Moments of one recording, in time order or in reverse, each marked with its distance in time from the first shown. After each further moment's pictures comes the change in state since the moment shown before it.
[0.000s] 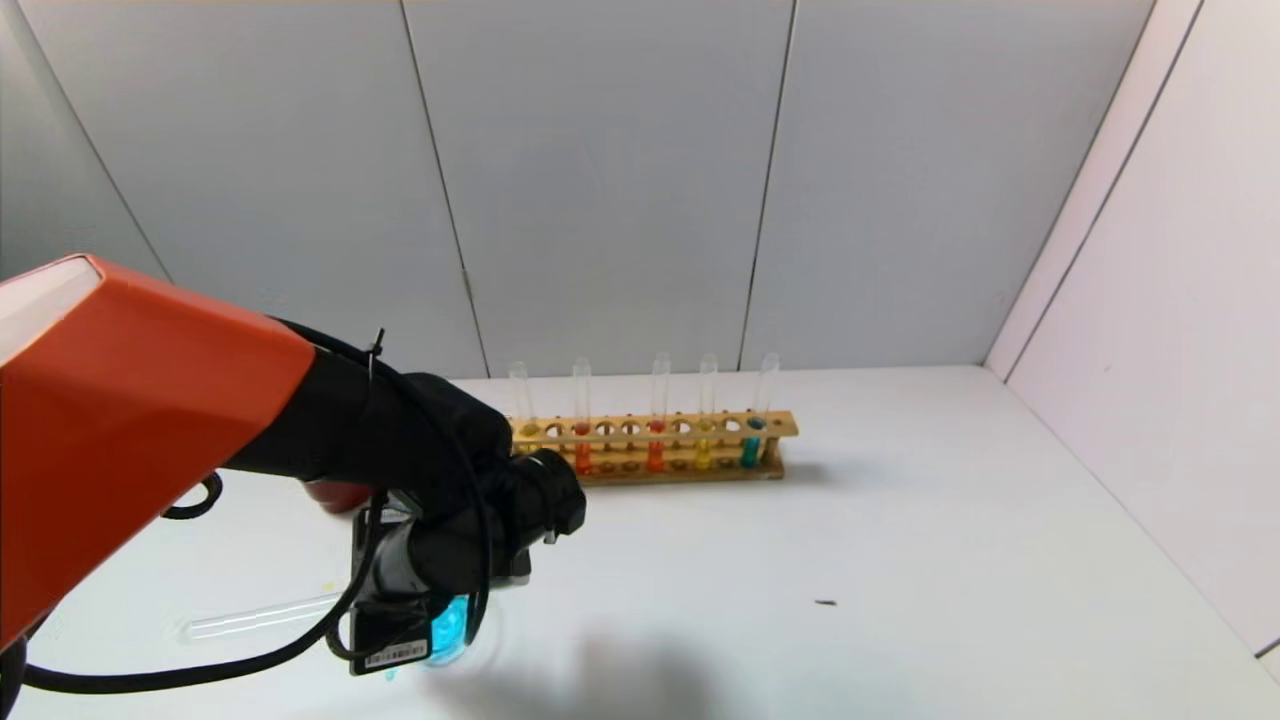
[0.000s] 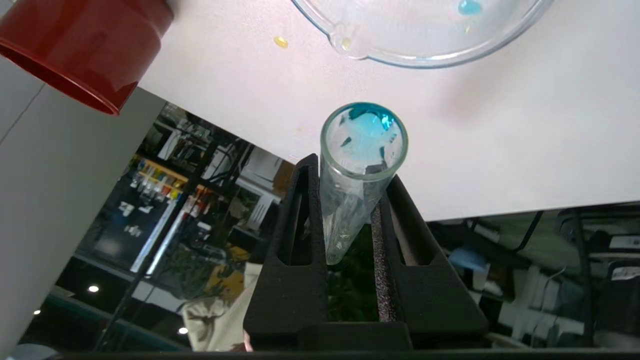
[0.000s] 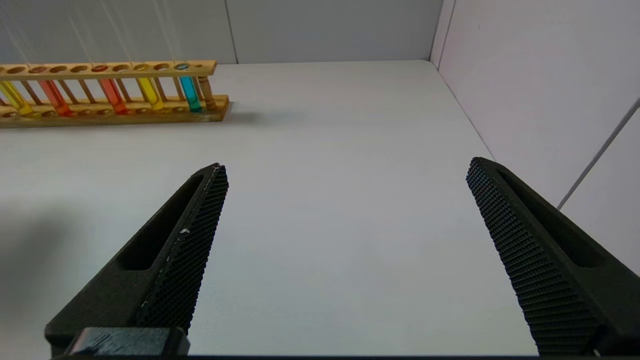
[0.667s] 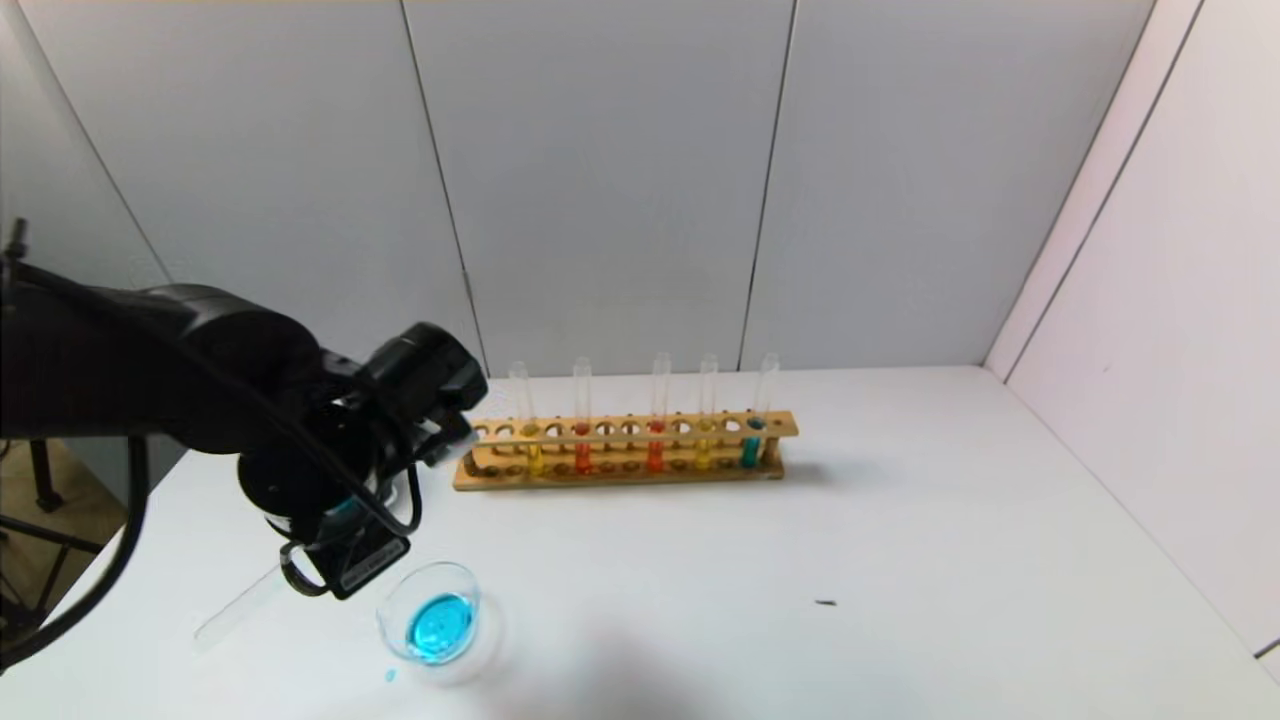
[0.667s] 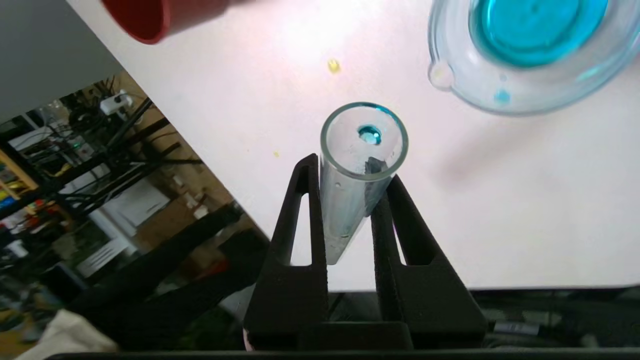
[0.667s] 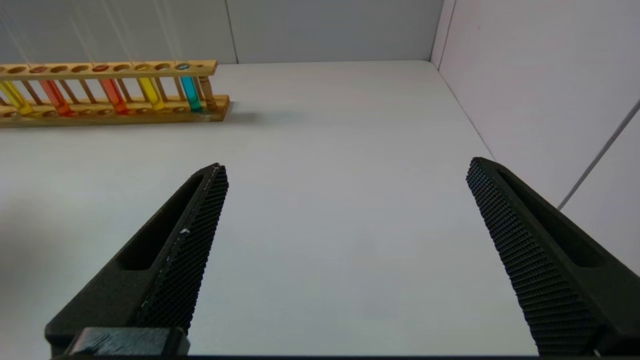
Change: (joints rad) left arm 0.136 -0.279 0.049 -0.213 -0.130 -0.177; right arm 0.000 0.000 0.000 0.000 0.000 0.000
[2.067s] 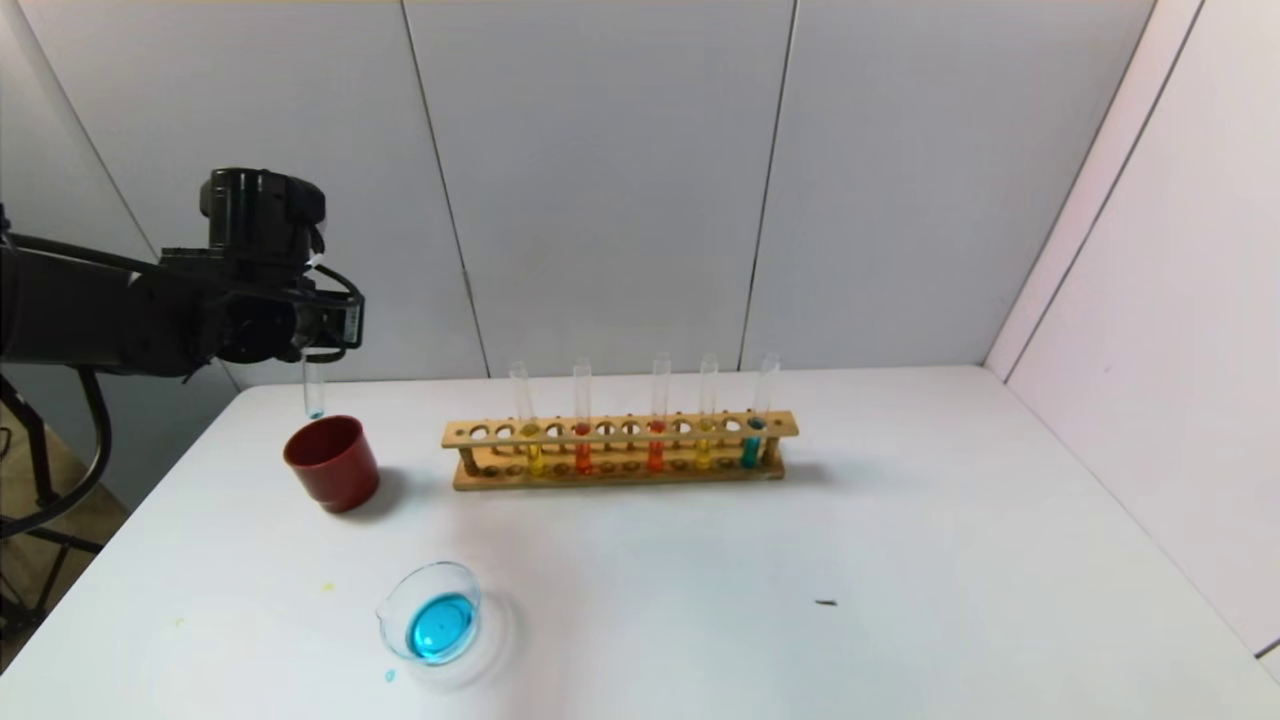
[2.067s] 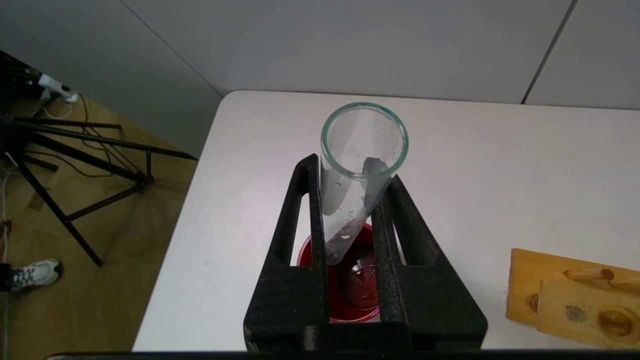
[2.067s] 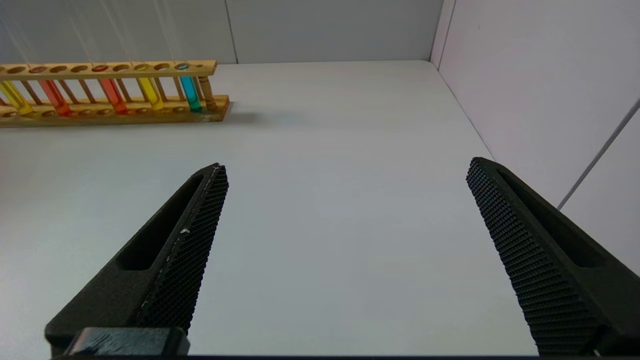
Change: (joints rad) left arm 0.398 0.090 -0.083 -0.868 -0.078 -0.206; right arm 0.000 0.000 0.000 0.000 0.000 0.000
